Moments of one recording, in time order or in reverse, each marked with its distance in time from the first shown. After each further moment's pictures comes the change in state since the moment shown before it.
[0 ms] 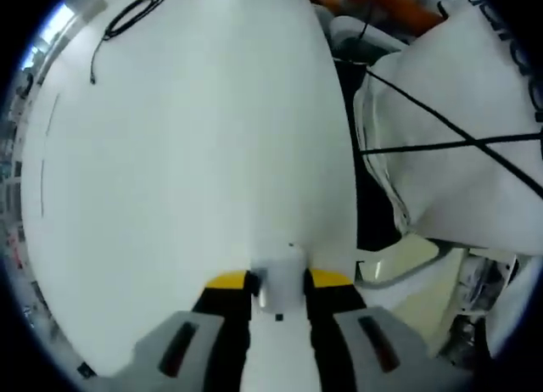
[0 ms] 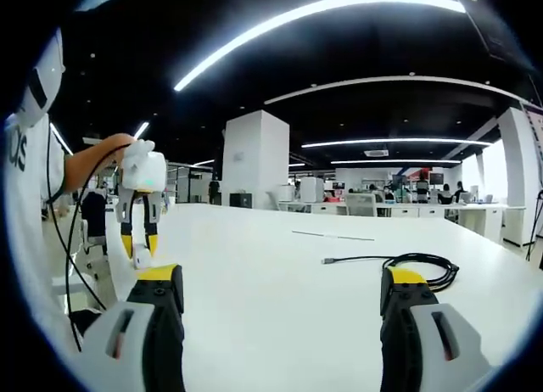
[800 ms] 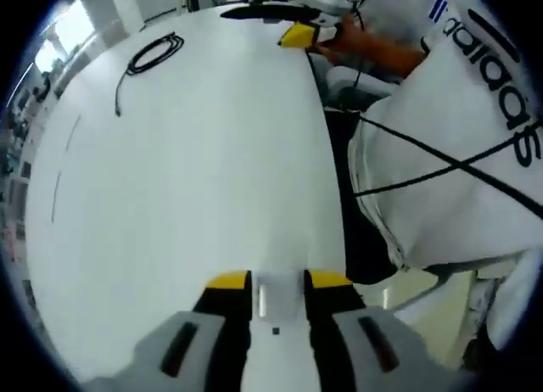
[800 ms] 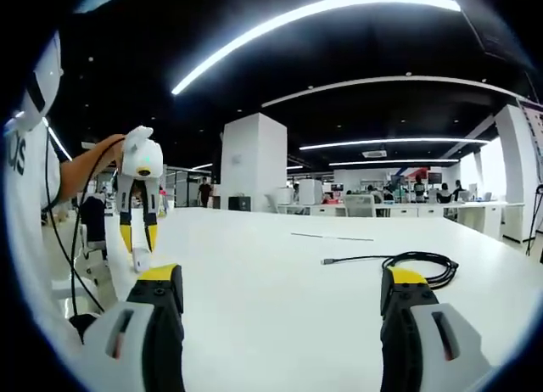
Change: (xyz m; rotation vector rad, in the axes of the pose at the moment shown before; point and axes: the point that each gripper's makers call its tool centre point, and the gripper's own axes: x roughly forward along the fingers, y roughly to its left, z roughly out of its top) left arm -0.029 -0.007 0.029 -0.020 -0.323 0.035; right arm -0.003 0.000 0.002 0.023 -0.025 -0.005
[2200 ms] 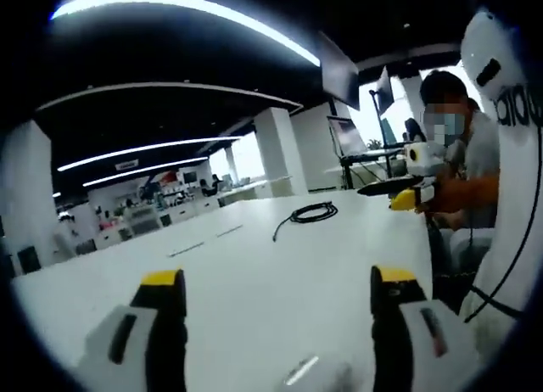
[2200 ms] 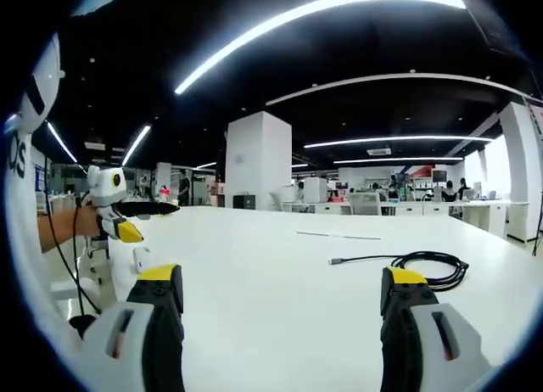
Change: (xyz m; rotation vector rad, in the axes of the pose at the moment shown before) left arm -0.058 0.044 0.031 -0.276 -1.047 0.830; right arm 0.010 0.007 -0.004 -0.002 0.017 0.021
